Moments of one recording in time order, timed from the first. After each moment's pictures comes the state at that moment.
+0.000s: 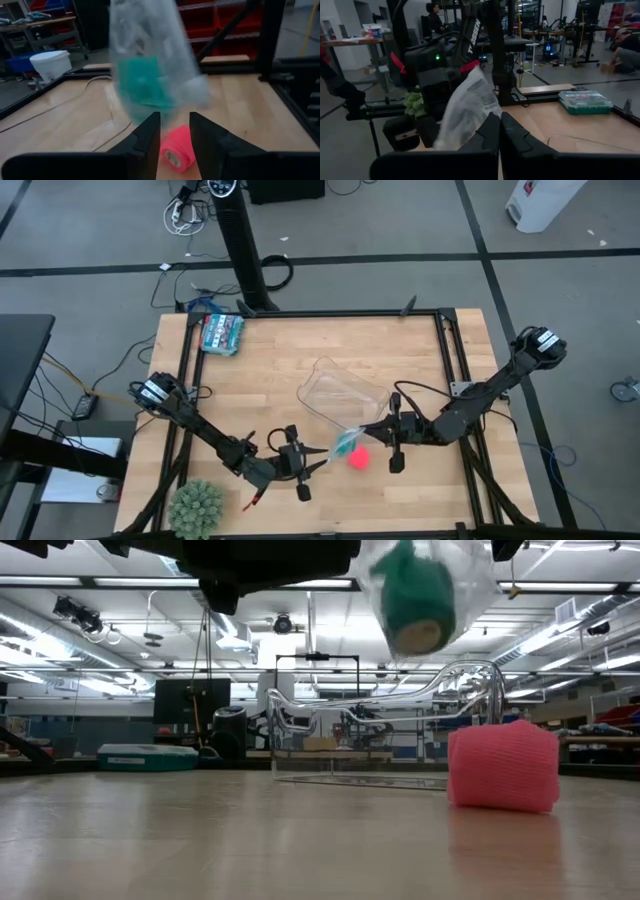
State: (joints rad) left arm -0.61 1.87 0.91 0.81 -0.85 -0.03; right arm 0.63 1.26 0.62 0.66 0.72 0.07
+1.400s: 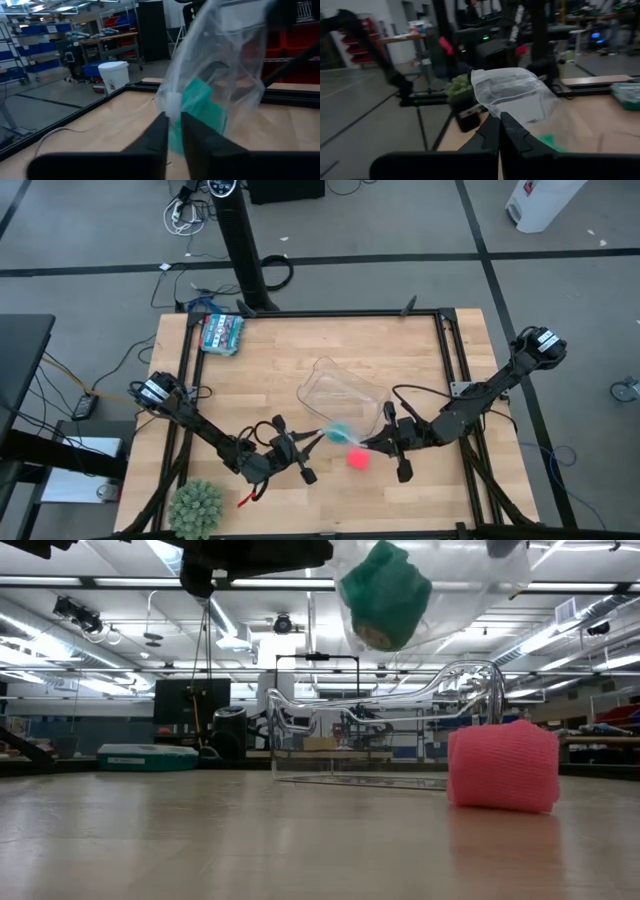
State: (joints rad) left arm -0.61 1.87 0.91 0.99 -1.15 0.10; right arm 0.63 1.26 0.62 0.62 0.50 0.16
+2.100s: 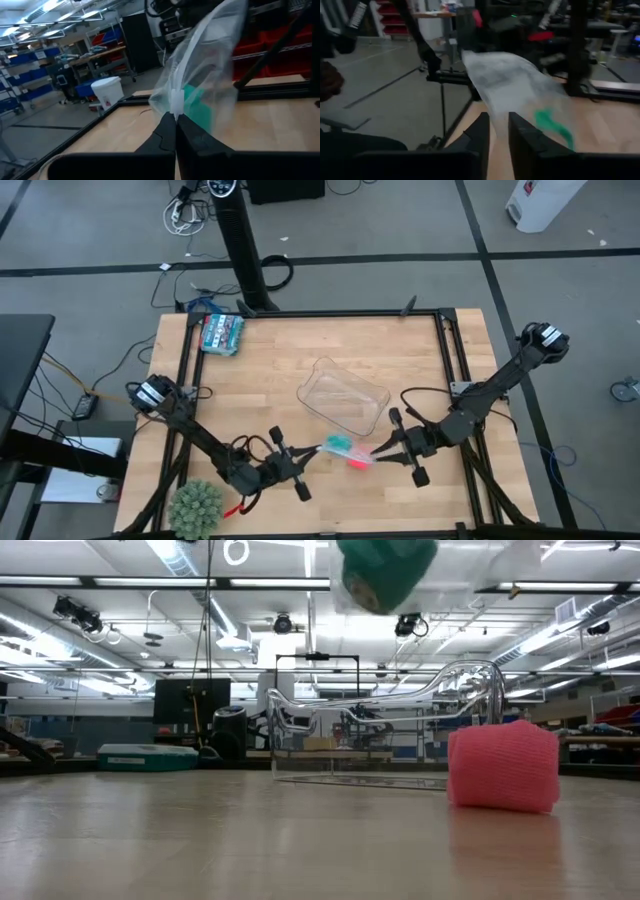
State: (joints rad) left arm -0.69 1.86 0.97 1.00 -1.16 0.31; right arm 0.68 1.15 0.62 0.44 0.41 0.07
